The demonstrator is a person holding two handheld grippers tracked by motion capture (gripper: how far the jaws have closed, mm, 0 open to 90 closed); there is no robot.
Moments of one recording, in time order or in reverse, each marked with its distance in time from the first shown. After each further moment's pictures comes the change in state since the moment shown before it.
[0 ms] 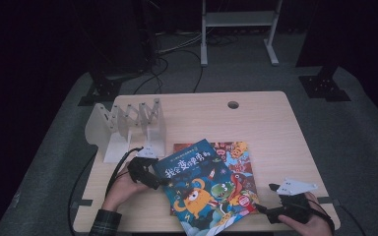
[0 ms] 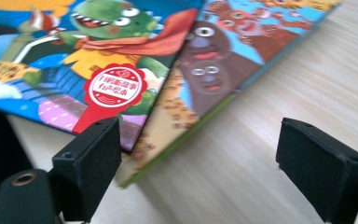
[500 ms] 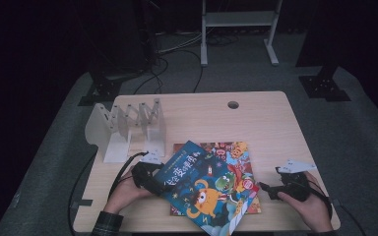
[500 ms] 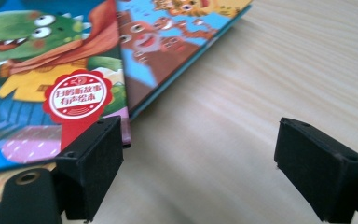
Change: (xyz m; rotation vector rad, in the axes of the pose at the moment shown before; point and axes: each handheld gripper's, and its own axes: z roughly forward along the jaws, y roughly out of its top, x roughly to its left) left arm -0.017 0.002 0.004 0.016 -0.059 0.037; right arm -0.047 0.019 0.018 0.028 -0.134 0.068
